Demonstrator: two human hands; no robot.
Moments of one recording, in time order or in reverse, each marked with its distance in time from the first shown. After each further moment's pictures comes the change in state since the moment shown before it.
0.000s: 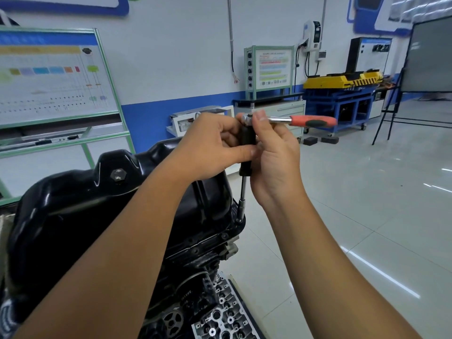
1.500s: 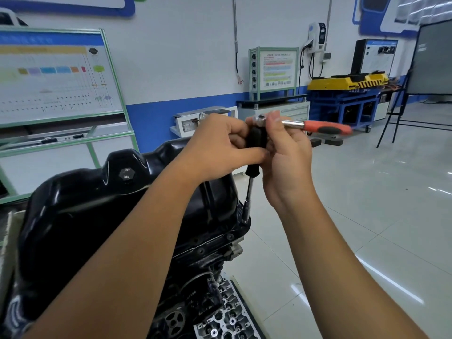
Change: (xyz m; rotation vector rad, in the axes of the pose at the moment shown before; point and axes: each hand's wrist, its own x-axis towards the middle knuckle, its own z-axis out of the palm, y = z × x) left_hand -0.001 0.002 0.001 0.020 0.019 -0.041; right_hand 0.003 -0.001 -0.009 -0.128 -0.042 -0.103
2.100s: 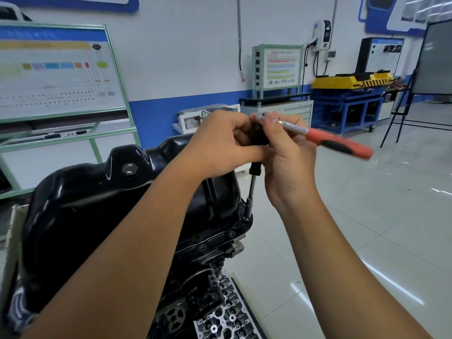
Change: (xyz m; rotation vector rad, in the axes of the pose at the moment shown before) left_hand 0.001 0.000 0.001 -0.022 -0.009 0.033; right_hand -0.005 0.002 -0.001 0.024 -0.003 -0.048
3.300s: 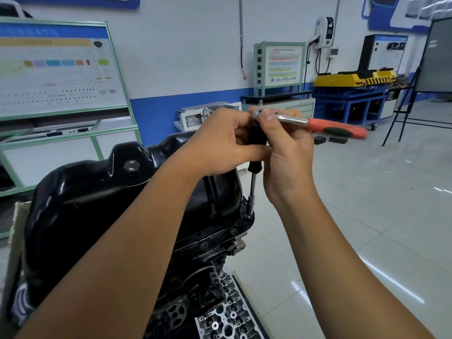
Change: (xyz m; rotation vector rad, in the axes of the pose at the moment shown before) left_hand -0.002 -0.003 -0.003 -0.017 -0.078 0.041; right_hand 0.000 0.001 0.006 -0.046 -0.037 -0.023
